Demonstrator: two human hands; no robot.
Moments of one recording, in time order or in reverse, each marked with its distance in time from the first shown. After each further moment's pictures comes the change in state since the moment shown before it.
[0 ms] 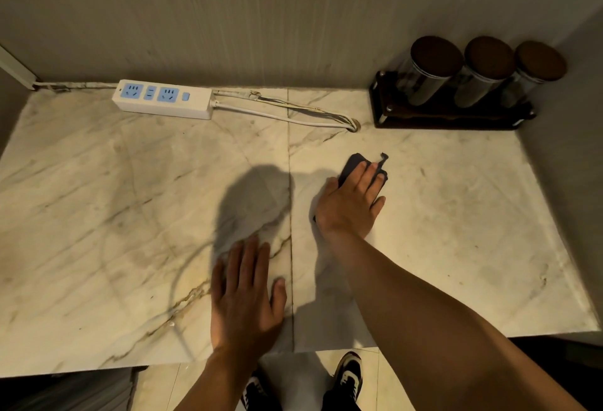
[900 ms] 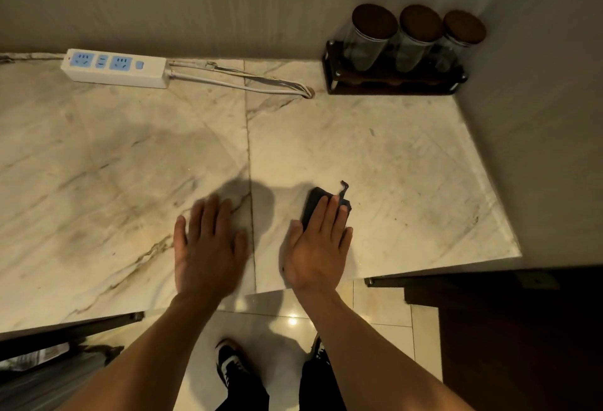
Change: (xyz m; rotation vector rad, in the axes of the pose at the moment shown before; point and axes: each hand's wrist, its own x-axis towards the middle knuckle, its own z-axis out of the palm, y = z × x) left_hand -0.002 0.000 0.004 -0.018 -0.028 0.011; right_hand -0.129 0.096 0.008 0.011 0.050 -0.152
